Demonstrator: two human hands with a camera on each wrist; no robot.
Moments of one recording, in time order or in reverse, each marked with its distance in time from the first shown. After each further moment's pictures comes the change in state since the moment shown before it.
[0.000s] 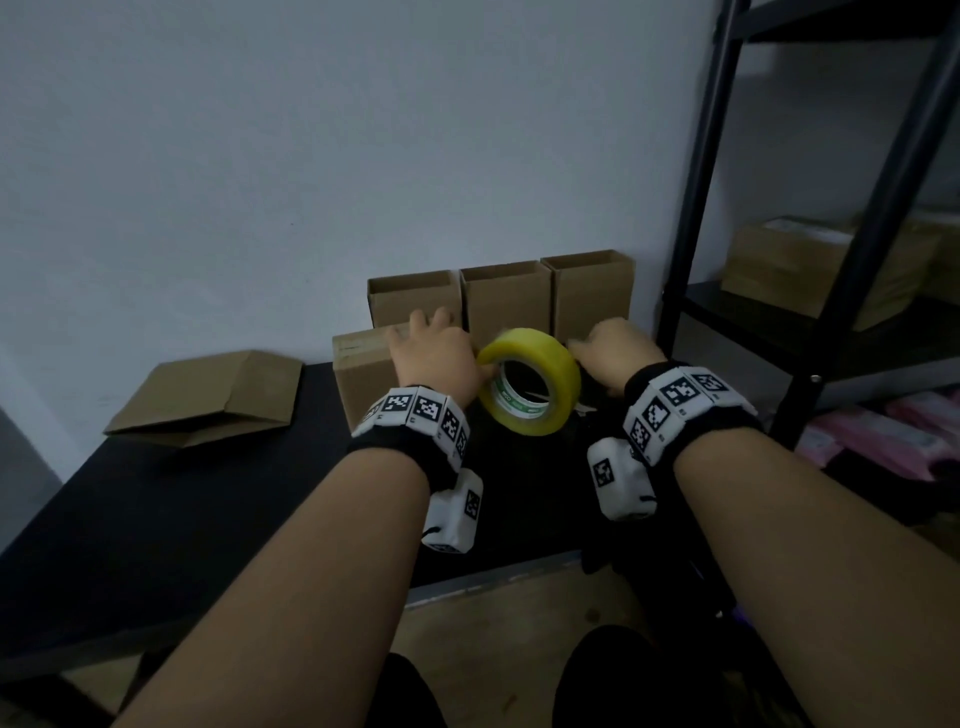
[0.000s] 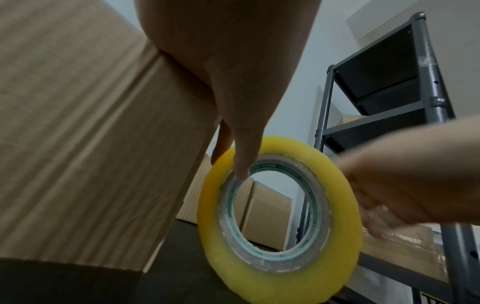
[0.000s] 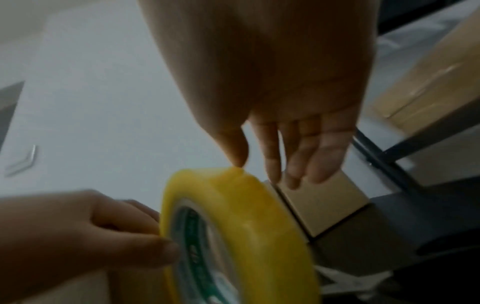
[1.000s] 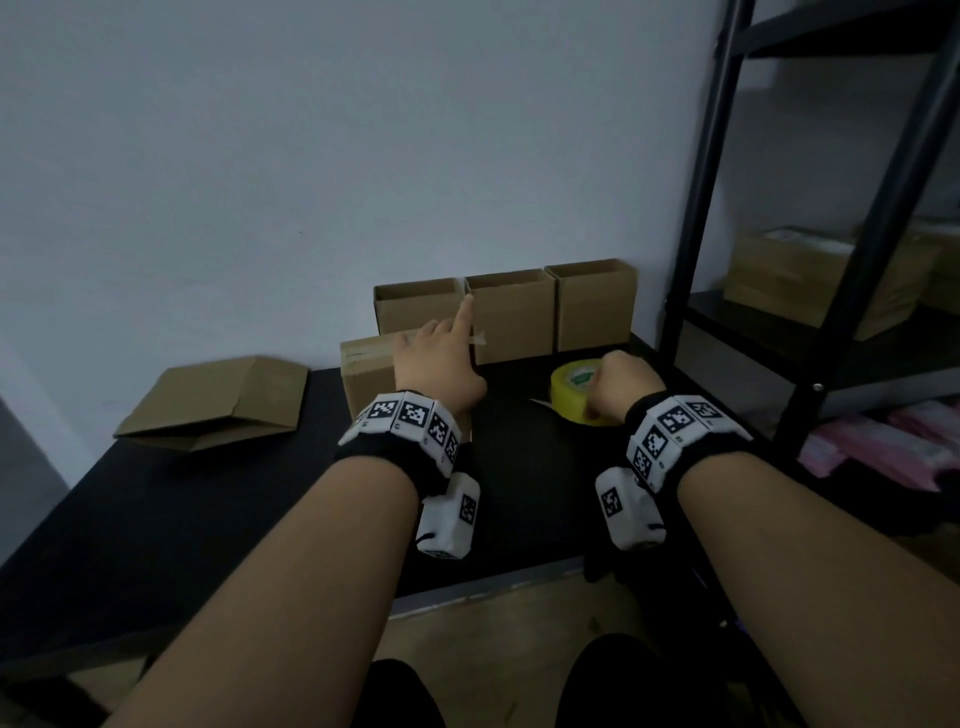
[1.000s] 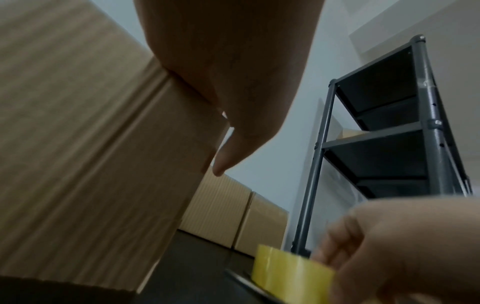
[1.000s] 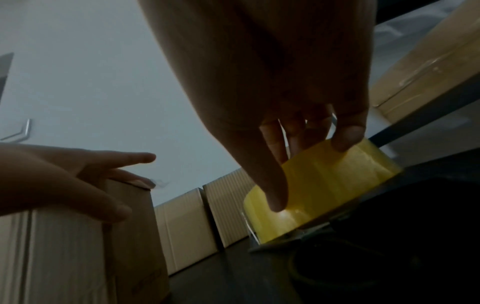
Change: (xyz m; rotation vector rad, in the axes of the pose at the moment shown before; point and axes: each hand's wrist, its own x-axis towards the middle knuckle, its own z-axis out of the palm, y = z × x) left_hand -0.012 -0.009 -0.017 -0.192 -0.056 0.052; right_hand 0.007 0.015 0.020 -0.308 0.000 0.024
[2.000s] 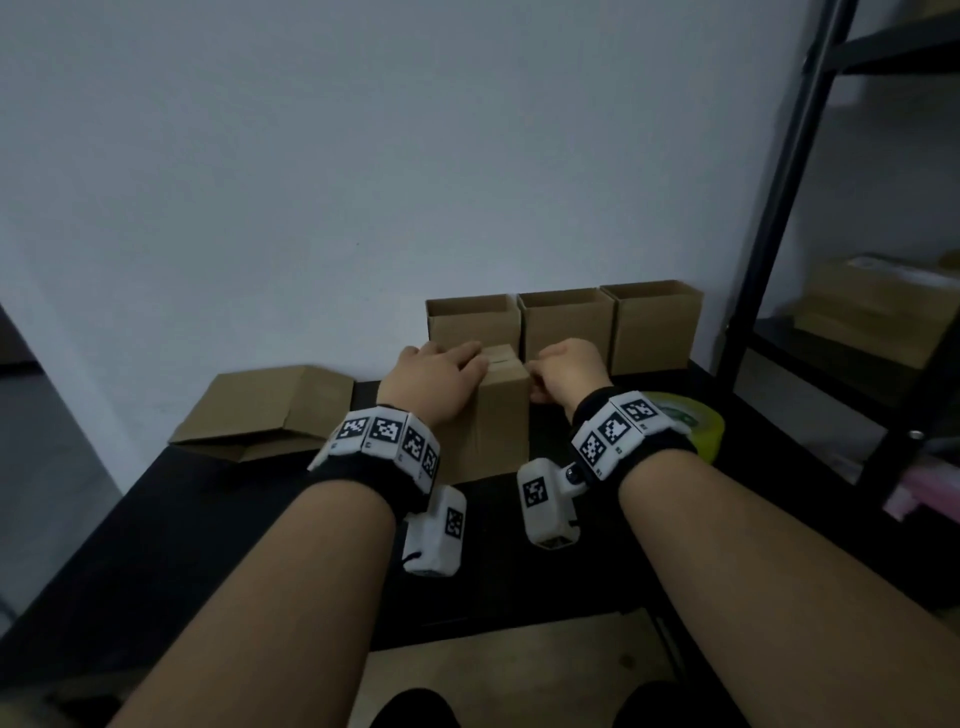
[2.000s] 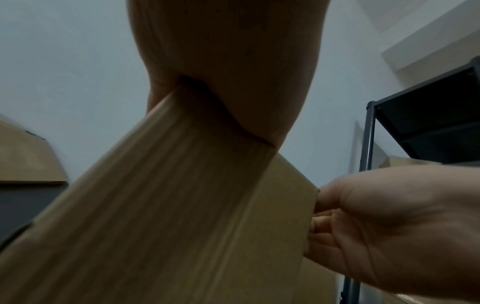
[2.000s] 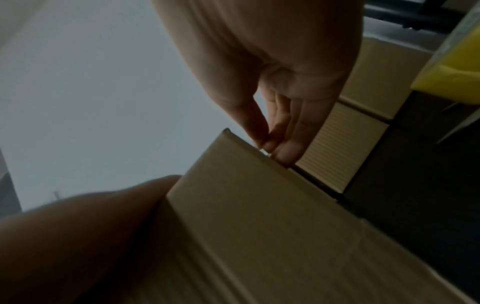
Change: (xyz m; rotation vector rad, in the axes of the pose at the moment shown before) left_hand 0.003 -0.068 -0.030 0.262 -0.187 0.117; right_hand 0.012 -0.122 0.015 1.043 -0.060 0.037
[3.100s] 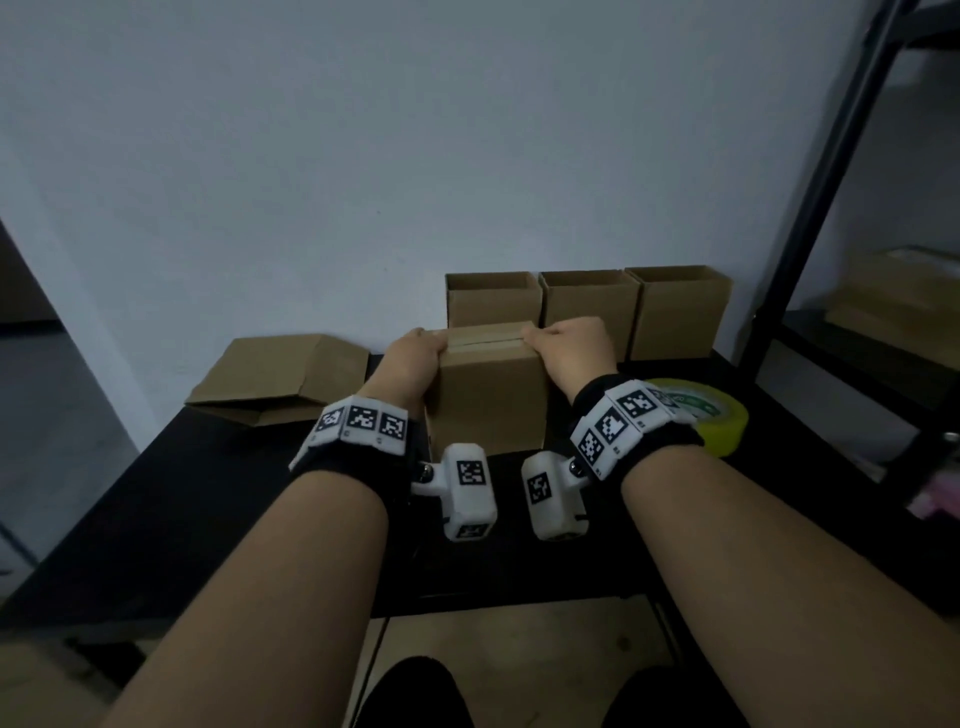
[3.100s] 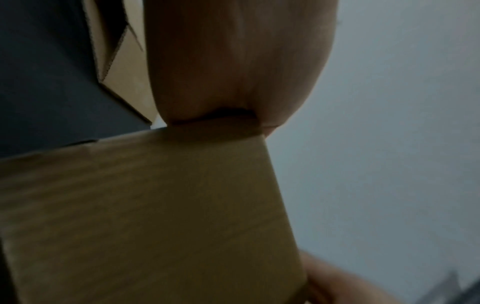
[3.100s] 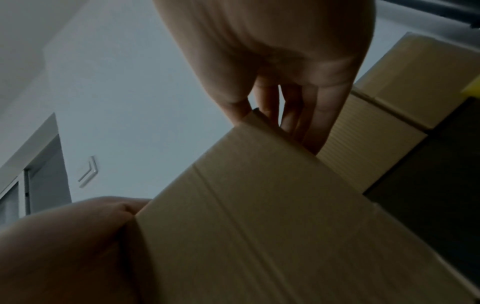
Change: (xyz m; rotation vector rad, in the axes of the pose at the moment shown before) left_hand 0.002 -0.018 0.031 -1.545 0.169 -0.574; right_hand -0.011 0.002 0.013 -0.287 0.070 -0.263
